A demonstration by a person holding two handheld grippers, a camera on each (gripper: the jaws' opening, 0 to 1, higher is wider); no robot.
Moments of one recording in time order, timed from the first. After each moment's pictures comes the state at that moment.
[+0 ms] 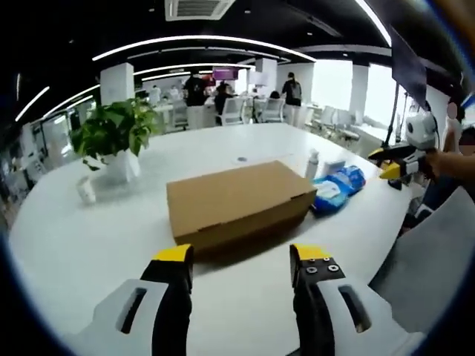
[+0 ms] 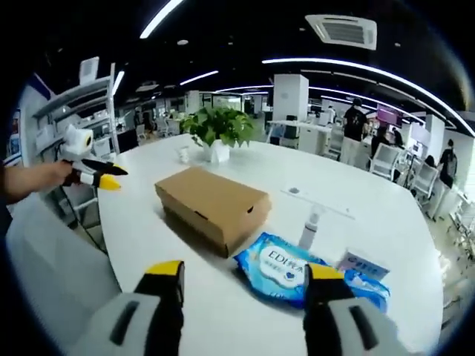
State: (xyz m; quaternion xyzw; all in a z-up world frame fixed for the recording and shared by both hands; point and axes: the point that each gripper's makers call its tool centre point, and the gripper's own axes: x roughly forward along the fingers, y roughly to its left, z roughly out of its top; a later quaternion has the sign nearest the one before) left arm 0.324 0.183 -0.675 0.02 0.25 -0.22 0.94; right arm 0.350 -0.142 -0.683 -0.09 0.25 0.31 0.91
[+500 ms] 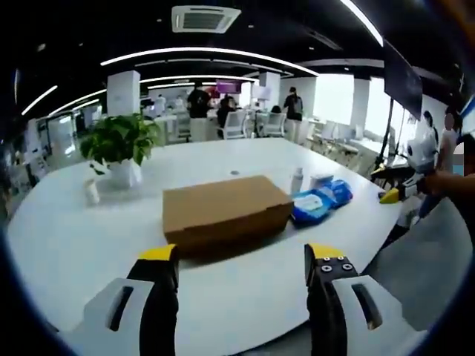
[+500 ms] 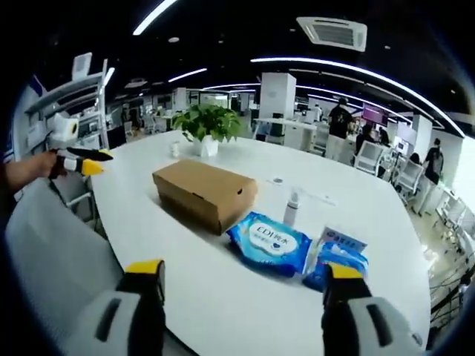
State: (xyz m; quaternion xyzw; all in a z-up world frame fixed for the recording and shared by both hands) left arm 0.276 0.166 -0.649 0.01 0.23 -0.21 0.95; right arm 0.298 -0.178 -0.684 -0.10 0.26 0.27 0.92
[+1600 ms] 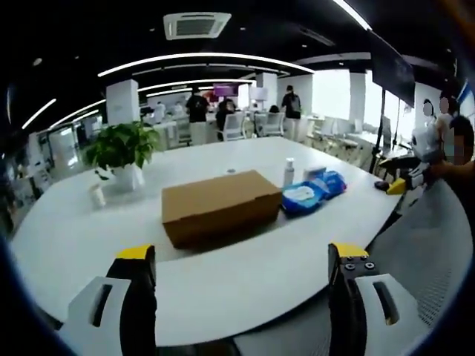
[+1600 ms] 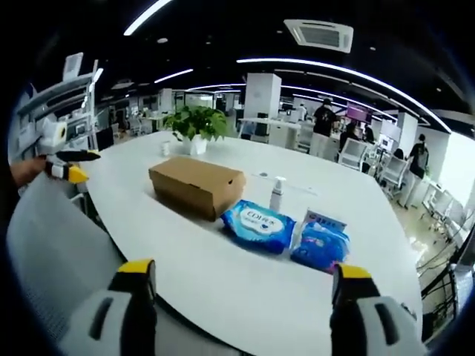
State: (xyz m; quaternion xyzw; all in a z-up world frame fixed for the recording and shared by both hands) left arm 0.239 0.157 -0.650 0.04 0.22 -0.20 0.95; right arm 0.256 -0.201 -0.679 -0.10 0.26 0.23 0.93
